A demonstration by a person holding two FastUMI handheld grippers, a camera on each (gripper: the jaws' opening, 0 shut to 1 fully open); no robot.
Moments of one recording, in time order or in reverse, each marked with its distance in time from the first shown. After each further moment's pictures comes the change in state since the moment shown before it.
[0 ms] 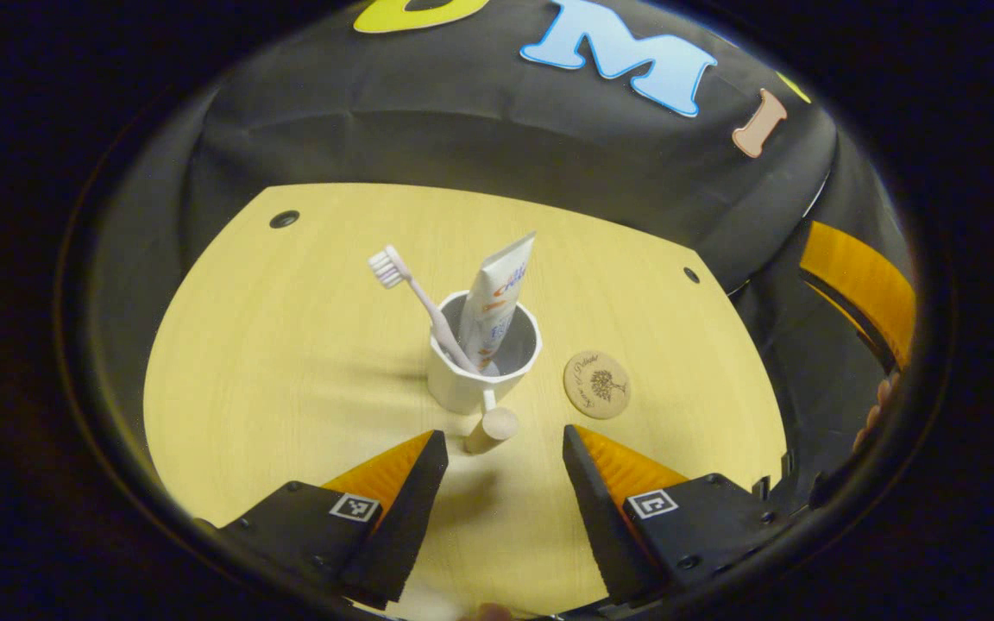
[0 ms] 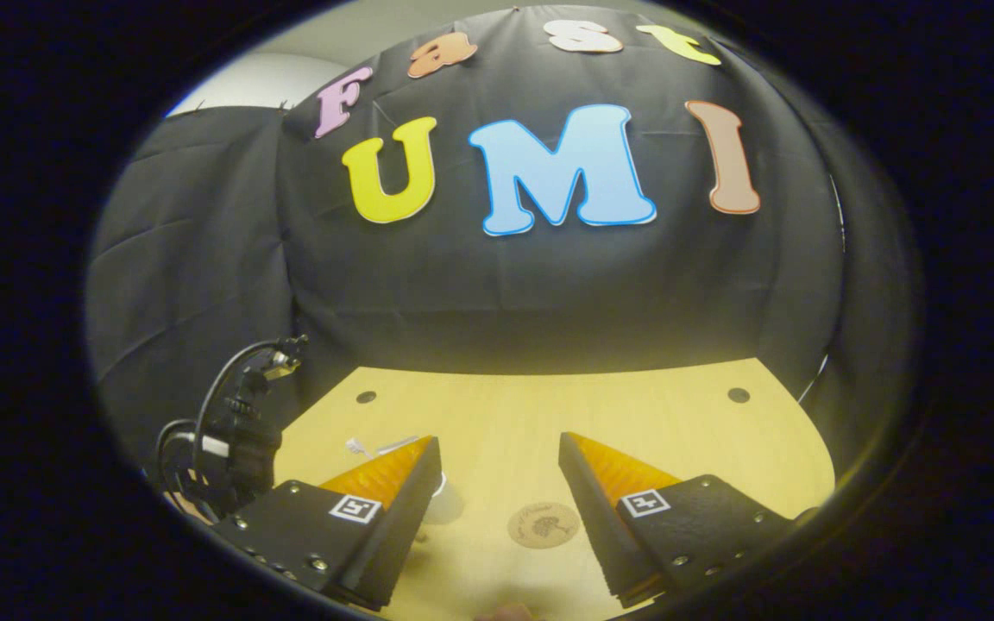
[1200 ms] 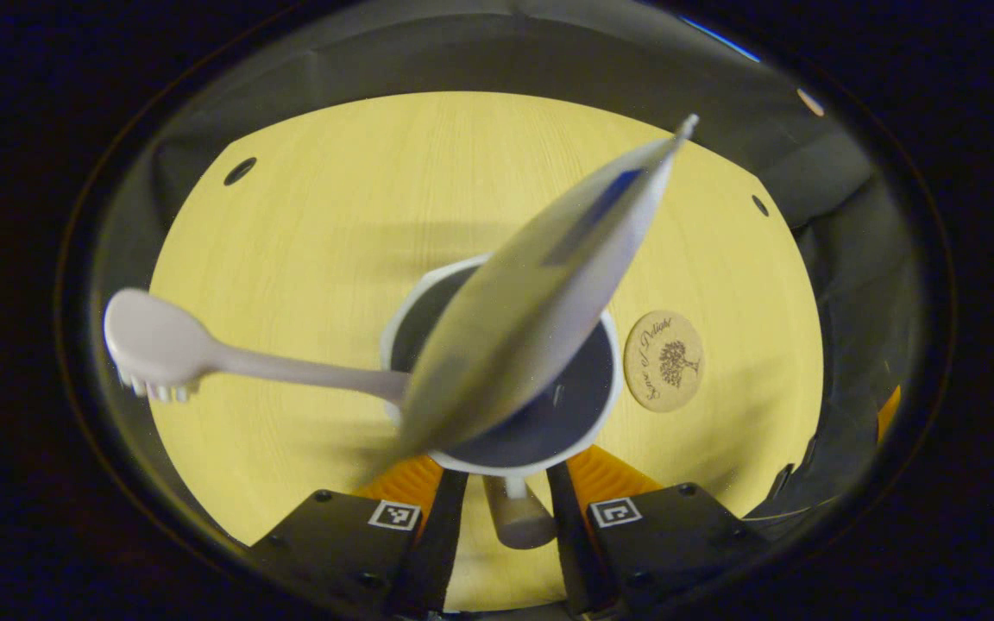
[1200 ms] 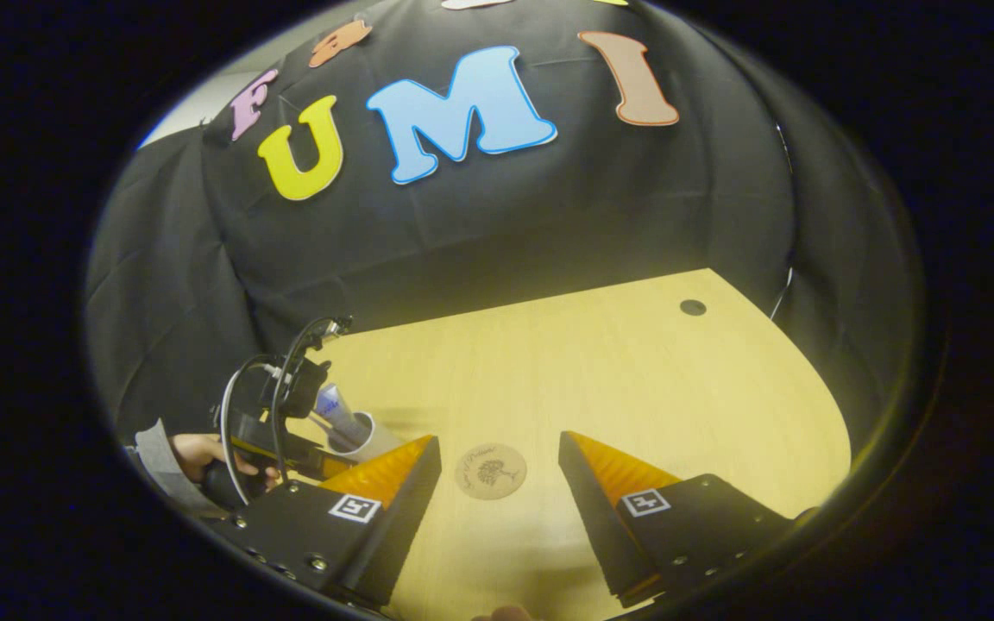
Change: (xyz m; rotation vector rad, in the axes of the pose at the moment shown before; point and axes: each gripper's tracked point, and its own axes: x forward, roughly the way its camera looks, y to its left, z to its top) left arm 0.067 0.018 0.012 0.017 0.358 0.128; right arm -0.009 -0.081 -0.061 0.188 0.190 -0.091
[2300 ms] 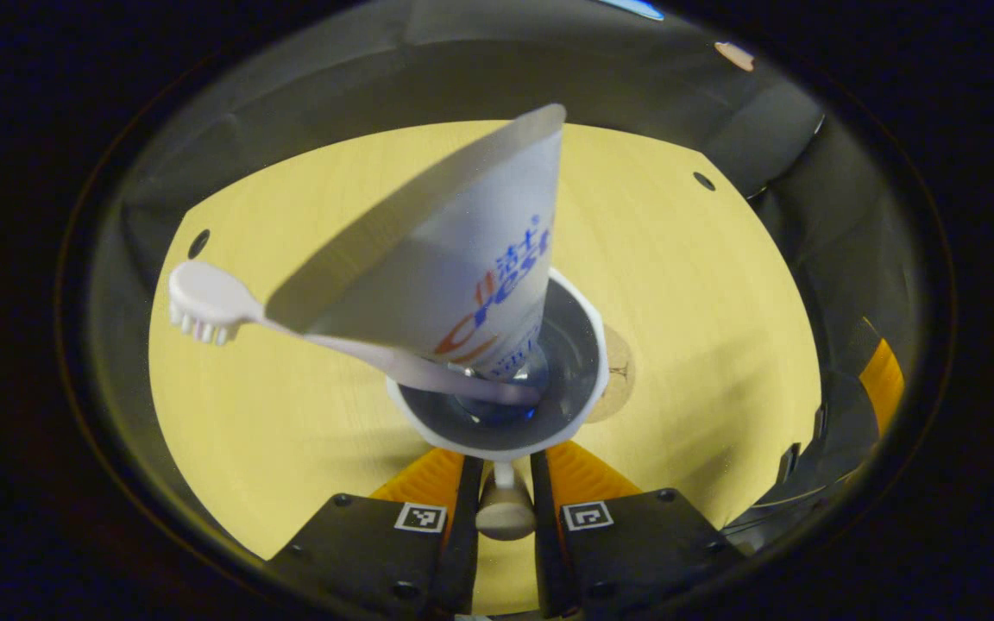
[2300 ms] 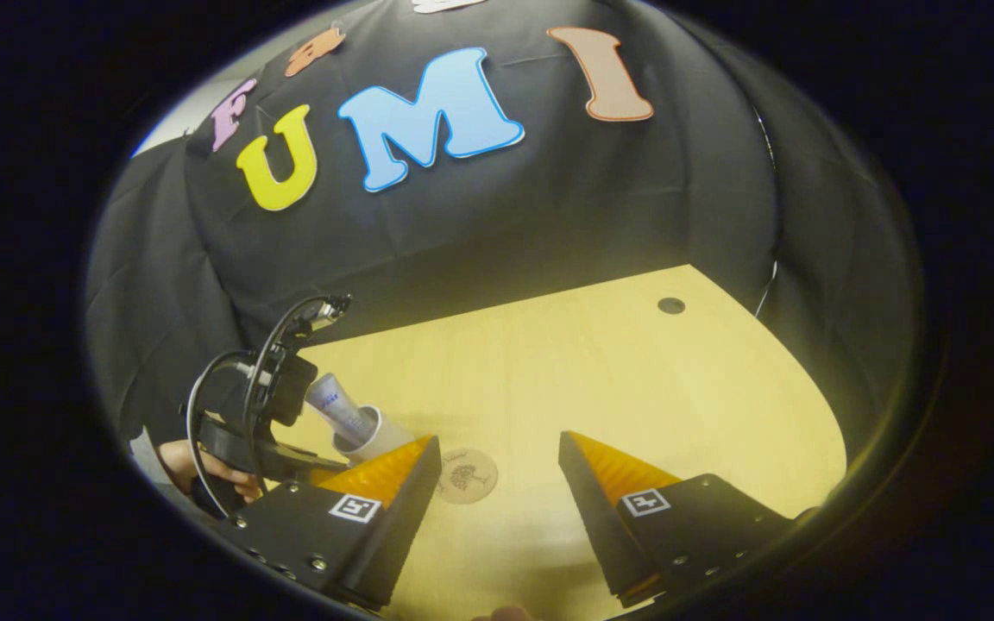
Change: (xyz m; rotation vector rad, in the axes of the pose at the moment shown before) left arm -0.020 -0.092 0.015 0.185 -0.061 -0.021; right arm -0.001 -0.037 0.010 0.026 -0.006 -0.031
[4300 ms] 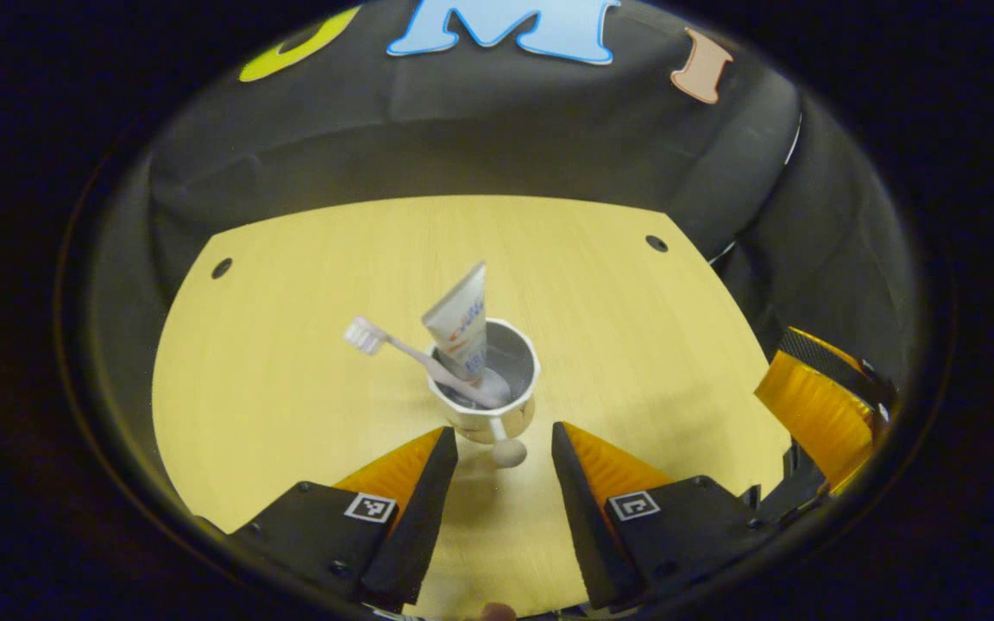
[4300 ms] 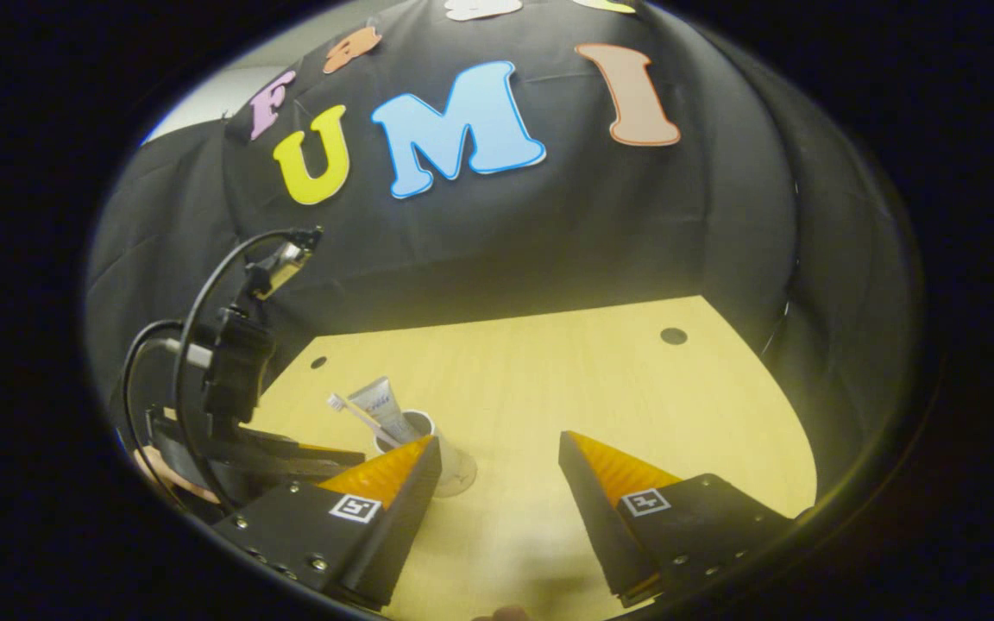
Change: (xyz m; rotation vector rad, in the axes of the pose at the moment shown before) left arm -0.075 -0.071 0.017 -0.077 -0.334 0.039; right arm -0.024 -0.021 0.022 -0.144 -0.062 0.068
